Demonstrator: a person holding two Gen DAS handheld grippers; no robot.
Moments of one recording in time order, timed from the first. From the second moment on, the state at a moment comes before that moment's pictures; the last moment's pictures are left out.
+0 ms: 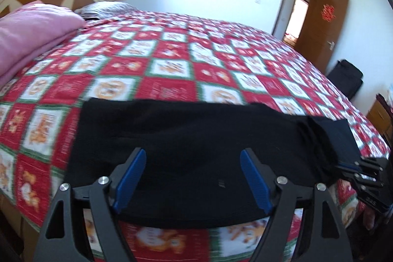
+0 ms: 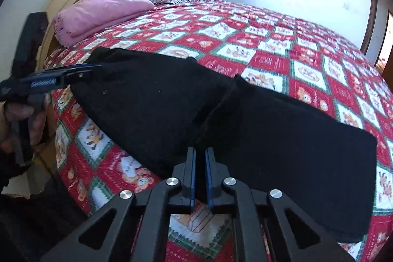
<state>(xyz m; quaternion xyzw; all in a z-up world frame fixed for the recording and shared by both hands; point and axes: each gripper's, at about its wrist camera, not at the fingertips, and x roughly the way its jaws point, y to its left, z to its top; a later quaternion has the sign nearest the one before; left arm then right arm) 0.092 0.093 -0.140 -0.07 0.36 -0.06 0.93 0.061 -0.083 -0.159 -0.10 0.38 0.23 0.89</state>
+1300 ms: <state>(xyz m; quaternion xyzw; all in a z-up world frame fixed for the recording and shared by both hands) 0.092 0.187 -0.166 -0.16 0.33 -0.06 0.93 0.050 -0.126 -0.174 -0.05 0.37 0.19 0.91</state>
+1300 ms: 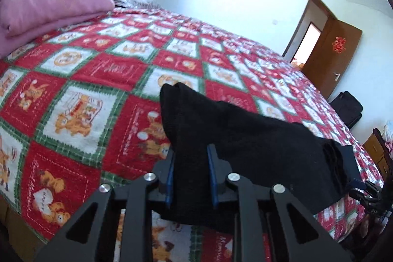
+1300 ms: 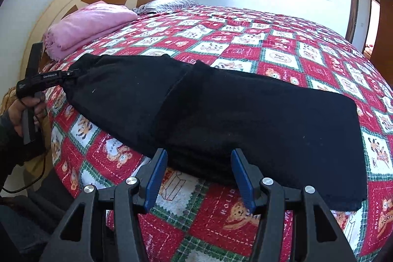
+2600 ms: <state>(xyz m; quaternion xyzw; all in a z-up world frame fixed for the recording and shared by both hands) 0.122 -0.126 -0.051 -0.06 0.33 -0.33 0.88 0.054 -0.322 -0.128 0.11 0.32 0.01 0.94</state>
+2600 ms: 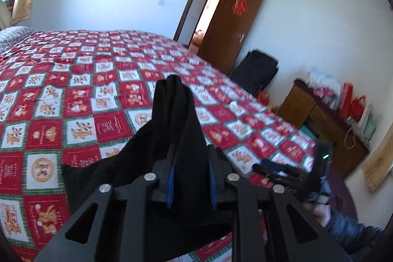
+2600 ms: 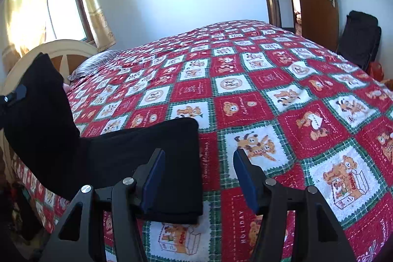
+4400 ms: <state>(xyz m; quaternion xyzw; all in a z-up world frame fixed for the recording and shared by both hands) 0.116 -0.087 -0.161 0.02 0.35 -0.17 0.92 0.086 -0.309 -0.171 0.22 0.43 0.10 0.87</state>
